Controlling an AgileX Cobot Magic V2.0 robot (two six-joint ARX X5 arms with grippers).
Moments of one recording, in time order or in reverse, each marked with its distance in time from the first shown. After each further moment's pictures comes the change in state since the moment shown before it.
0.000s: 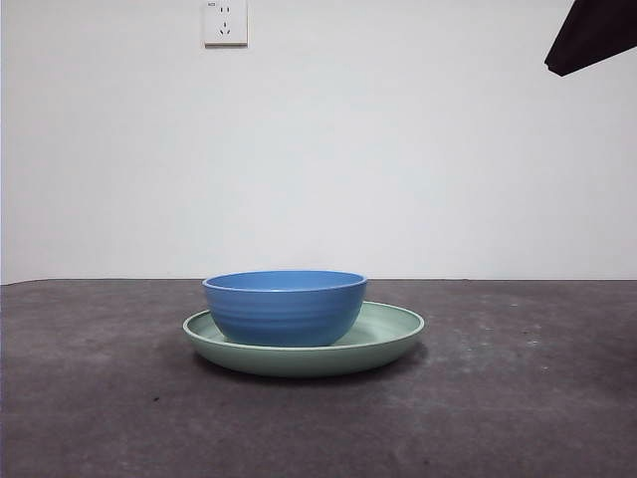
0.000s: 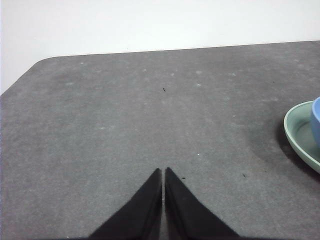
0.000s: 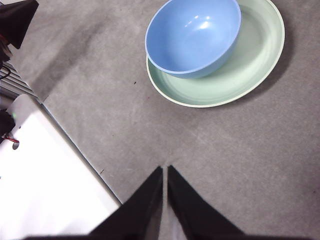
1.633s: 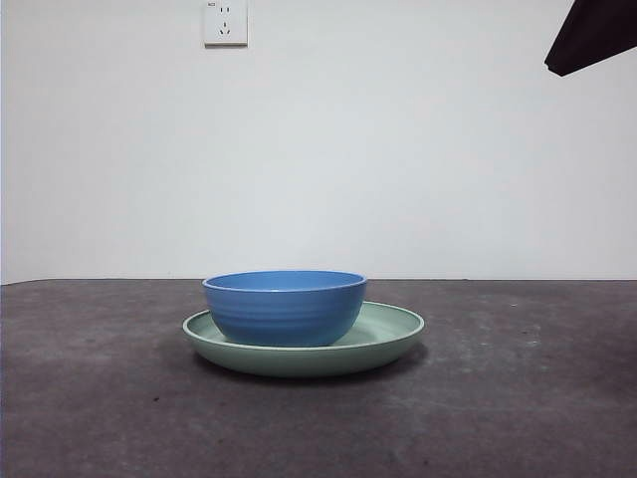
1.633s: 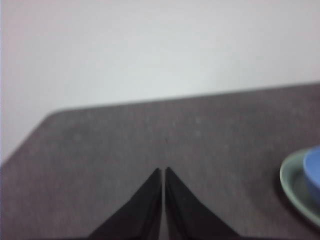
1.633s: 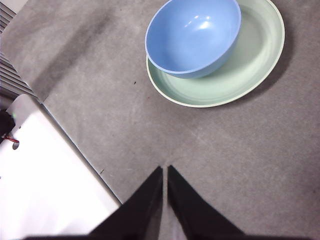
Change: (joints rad) left arm 0.000 0.084 0.097 0.120 0.008 0.026; right arm 0.000 0.000 0.000 0.000 0.000 0.000
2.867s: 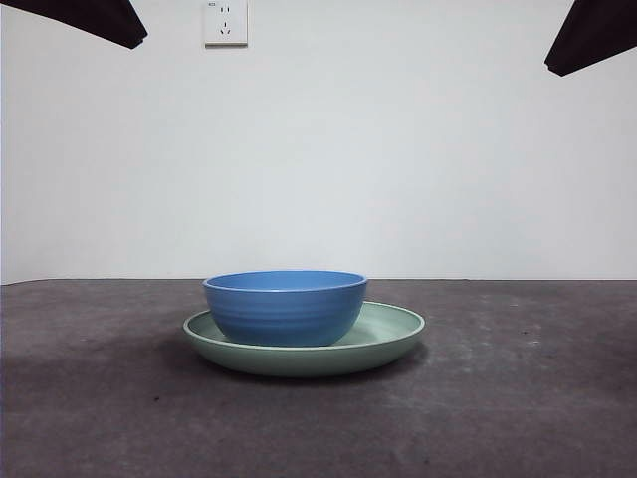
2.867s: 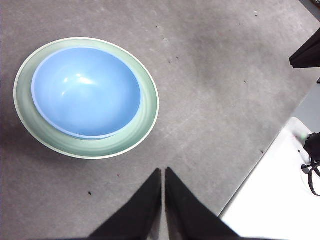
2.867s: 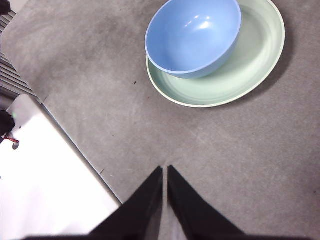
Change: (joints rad) left arm -0.483 0.879 0.844 -0.668 0.347 -0.127; right arm 0.000 0.000 0.000 0.000 0.000 0.000
